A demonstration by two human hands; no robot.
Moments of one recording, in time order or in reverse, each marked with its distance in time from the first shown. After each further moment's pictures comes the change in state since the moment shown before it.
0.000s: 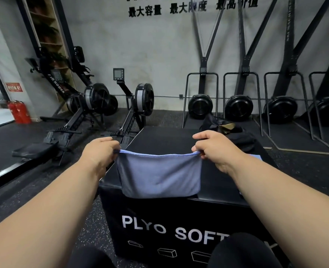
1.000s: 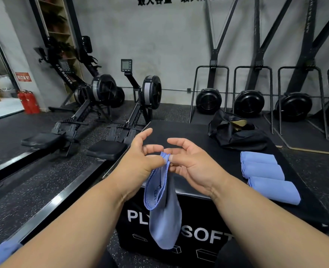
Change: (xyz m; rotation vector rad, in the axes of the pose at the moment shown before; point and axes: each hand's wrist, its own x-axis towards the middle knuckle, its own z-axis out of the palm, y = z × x) left_hand -0.074 -0.021 0.038 -0.005 -0.460 0.214; right_hand -0.036 0.012 0.080 0.543 -0.418 -0.004
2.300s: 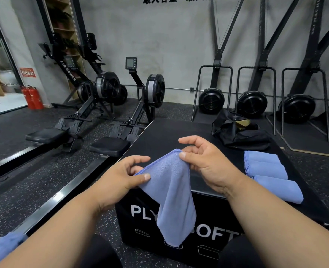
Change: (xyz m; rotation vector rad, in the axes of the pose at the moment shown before) left_hand -0.033 -0.038 -0.069 0.109 -0.093 -0.140; right_hand -0.008 0.003 -0.013 -0.216 0.004 -0.122
